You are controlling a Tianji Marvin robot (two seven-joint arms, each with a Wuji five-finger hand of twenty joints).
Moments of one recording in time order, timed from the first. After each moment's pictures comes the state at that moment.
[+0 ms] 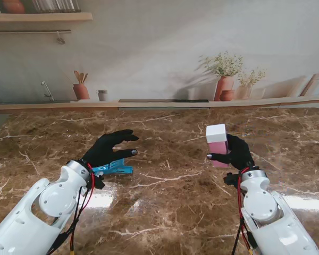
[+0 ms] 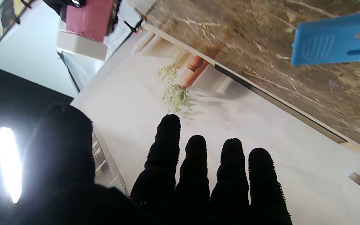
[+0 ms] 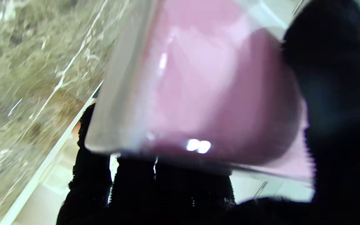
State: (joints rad) left arm 1.56 -1.11 -1.26 -1.67 0.44 -0.21 -0.05; right arm -1.58 -1.18 1.39 -1.43 -0.26 -0.24 -0.25; left_hand 0.61 -0.18 0.03 -0.02 0.61 0.06 0.21 0.26 0.45 0.03 0.18 0.20 0.34 0.10 0.14 0.35 0.00 0.03 0.65 0.33; right_hand 0.45 -1.07 0.93 -0.36 0.81 -0.01 0.76 0.49 0.97 0.00 0.56 1.11 0.82 0.01 0.83 0.89 0.39 0.13 1.02 0.70
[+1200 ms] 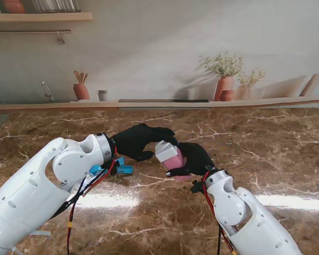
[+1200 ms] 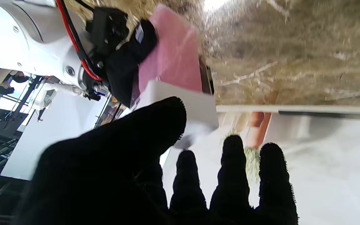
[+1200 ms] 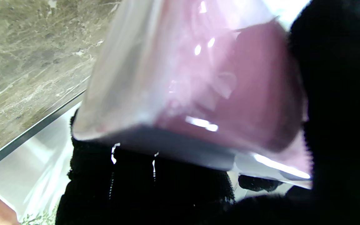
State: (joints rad) left arm 1.21 -1.02 -0.99 -1.69 0.51 -0.31 -0.42; right arm -1.52 -1.16 1.11 -1.50 -0.47 -0.28 -0.22; left_hand 0.83 -0.51 1.04 -0.08 0.26 -0.17 0.37 0.48 0.26 -0.10 0.20 0.44 0.32 0.11 0.27 0.61 0.01 0.17 0.68 0.64; right_hand 0.48 -1.06 0.85 -0.36 0.83 0.01 0.71 0.80 1.10 0.02 0.50 0.91 0.97 0.06 0.86 0.77 0.62 0.11 1.38 0.76
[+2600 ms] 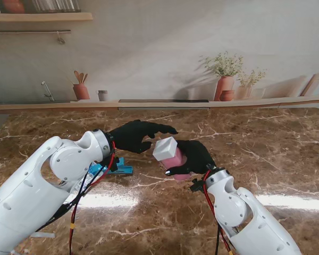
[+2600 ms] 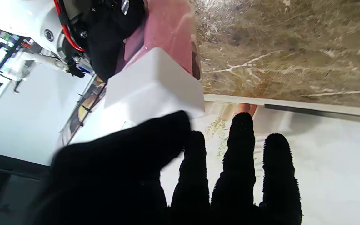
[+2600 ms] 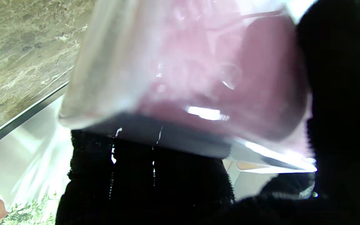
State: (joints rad) left arm 1.24 -1.04 -1.04 -1.75 0.46 -0.18 -0.43; right arm -1.54 -1.16 1.13 -1.54 -0.49 -0.29 -0.24; left_hand 0.92 -0.42 1.09 -0.08 0.24 -0.23 0.24 0.38 0.42 0.02 0.25 0.35 0.54 0.21 0.29 0.56 0.06 0.25 0.83 0.59; right_hand 0.48 -1.06 0.80 -0.36 0.88 0.03 0.70 0.80 1.12 0.02 0.52 0.91 0.98 0.06 0.91 0.79 0.62 0.11 1.40 0.76
